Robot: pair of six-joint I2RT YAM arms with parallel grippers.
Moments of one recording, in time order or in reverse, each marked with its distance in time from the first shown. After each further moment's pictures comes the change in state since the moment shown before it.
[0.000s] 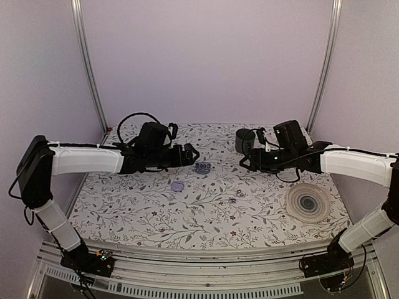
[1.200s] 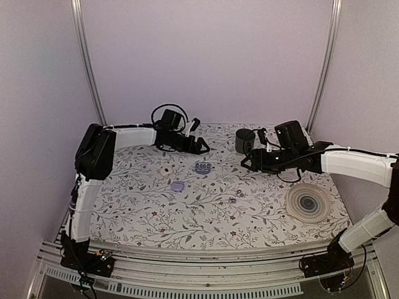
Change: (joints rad) left arm 0.221 0.694 0.778 -0.266 0.472 0.465; right arm -0.013 -0.006 -0.006 -0.006 -0.005 -0.007
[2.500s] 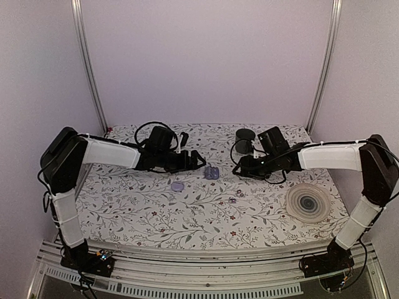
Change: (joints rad) left arm -0.132 -0.404 -0.629 0.306 -0.155 -0.383; right arm 0.013 0.234 0.068 0.041 -0.018 0.038
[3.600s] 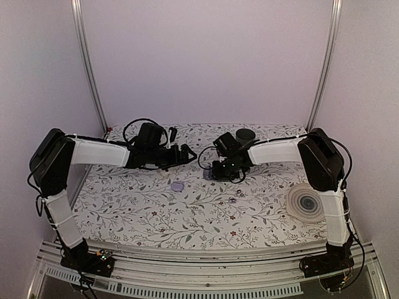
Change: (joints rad) left arm 0.062 -0.111 -0.073 0.005 -0.042 -0.033; right arm 0.142 0.554 0.550 -0.185 0.287 0.016
